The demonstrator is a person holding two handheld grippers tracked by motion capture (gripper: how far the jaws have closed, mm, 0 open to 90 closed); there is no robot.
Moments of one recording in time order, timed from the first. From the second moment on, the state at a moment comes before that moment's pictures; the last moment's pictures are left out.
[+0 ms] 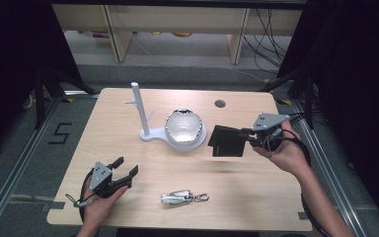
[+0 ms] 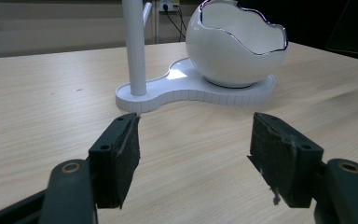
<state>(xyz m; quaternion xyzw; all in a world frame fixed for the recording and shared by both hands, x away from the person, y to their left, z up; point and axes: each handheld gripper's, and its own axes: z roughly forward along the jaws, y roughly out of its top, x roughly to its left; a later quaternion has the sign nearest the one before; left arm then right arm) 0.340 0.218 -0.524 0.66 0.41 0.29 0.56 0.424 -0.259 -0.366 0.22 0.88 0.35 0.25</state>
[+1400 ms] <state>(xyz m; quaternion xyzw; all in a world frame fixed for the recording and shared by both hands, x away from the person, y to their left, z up) 0.341 0.217 -0.524 0.66 0.41 0.29 0.56 0.438 -0.216 -0.342 0.18 0.87 0.38 0.26</state>
